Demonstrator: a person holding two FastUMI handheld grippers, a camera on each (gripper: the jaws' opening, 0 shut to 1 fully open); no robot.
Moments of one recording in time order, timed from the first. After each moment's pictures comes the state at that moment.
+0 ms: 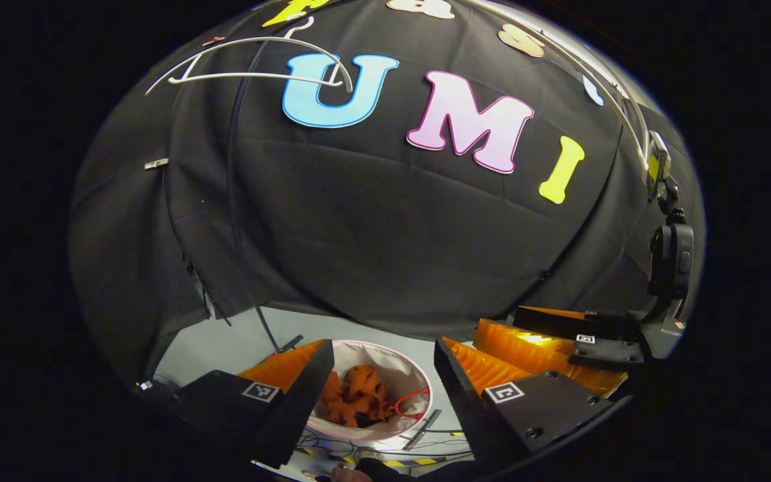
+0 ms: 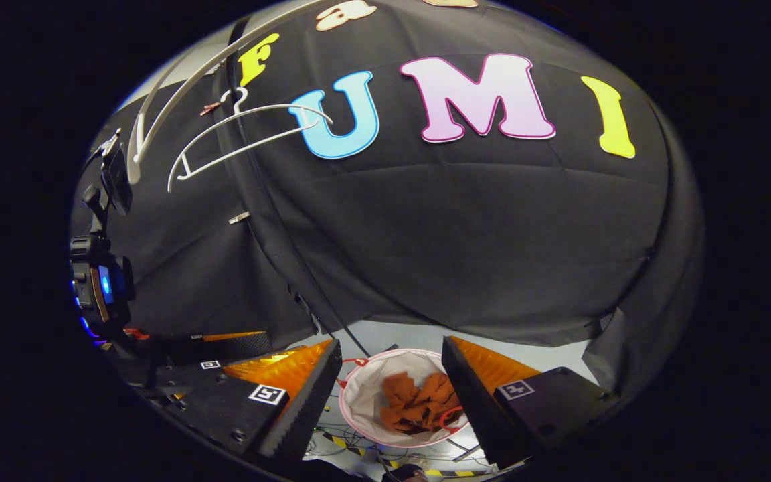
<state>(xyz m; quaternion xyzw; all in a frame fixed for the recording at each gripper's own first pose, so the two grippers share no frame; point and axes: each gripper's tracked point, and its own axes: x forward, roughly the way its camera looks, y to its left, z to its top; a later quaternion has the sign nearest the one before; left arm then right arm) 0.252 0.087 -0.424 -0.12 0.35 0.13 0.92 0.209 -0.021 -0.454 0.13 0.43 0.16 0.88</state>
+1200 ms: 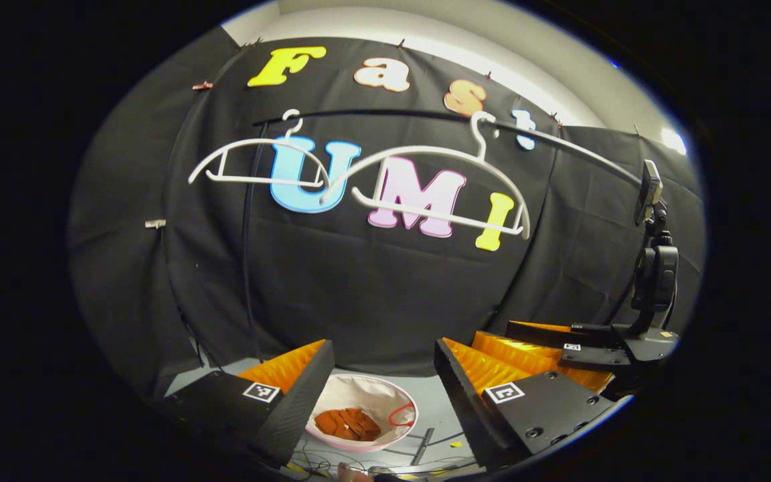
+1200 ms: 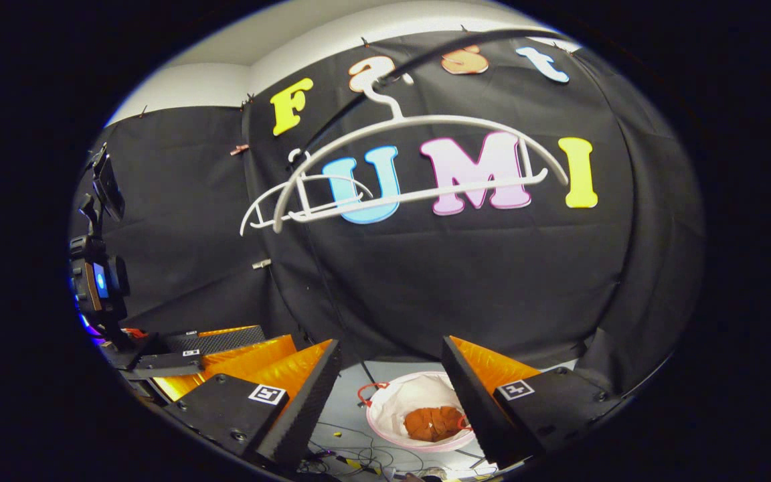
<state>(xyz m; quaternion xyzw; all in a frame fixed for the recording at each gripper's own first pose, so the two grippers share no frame) 0.128 0.072 -0.248 -0.07 0.20 0.05 0.98 0.221 -0.015 -0.388 0.14 0.28 0.10 0.95</state>
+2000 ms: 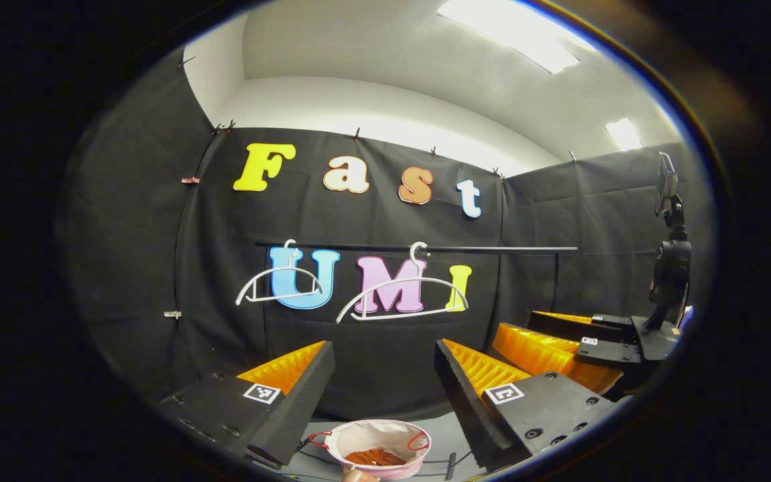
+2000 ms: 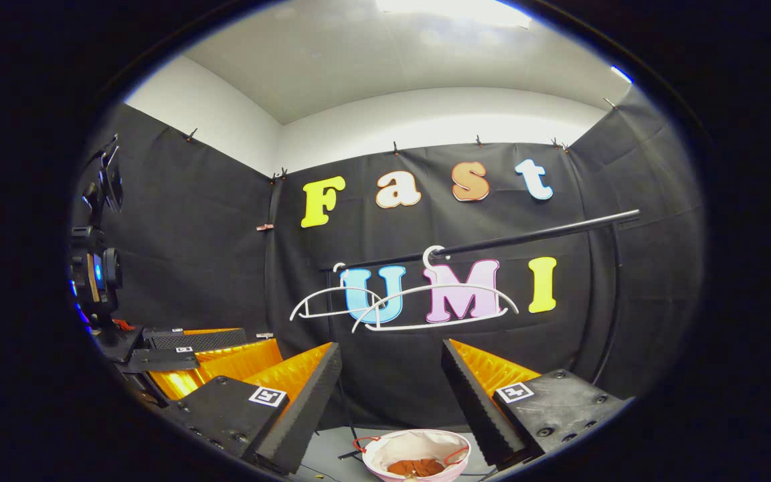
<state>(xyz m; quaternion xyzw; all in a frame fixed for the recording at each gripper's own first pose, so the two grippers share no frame) -0.024 0.054 -0.093 0.02 0.04 -0.01 1.00 0.246 -0.030 -0.309 0.09 0.06 0.04 0.99</state>
